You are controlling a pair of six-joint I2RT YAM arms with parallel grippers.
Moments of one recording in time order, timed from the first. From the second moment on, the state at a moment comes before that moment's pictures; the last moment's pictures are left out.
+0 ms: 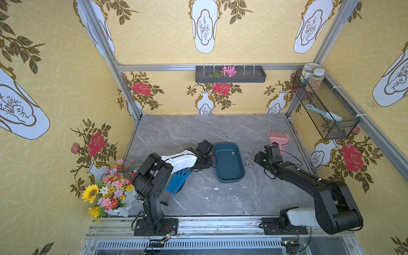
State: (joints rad) left arm -0.67 1.81 1.08 -0.44 -0.04 -0.72; right arm 0.19 1.35 0.59 -0.08 0.07 0.71
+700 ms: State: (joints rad) left arm -0.67 1.77 1.08 -0.45 -0.04 -0.72; right arm 0.19 1.35 0.59 -0.08 0.07 0.71
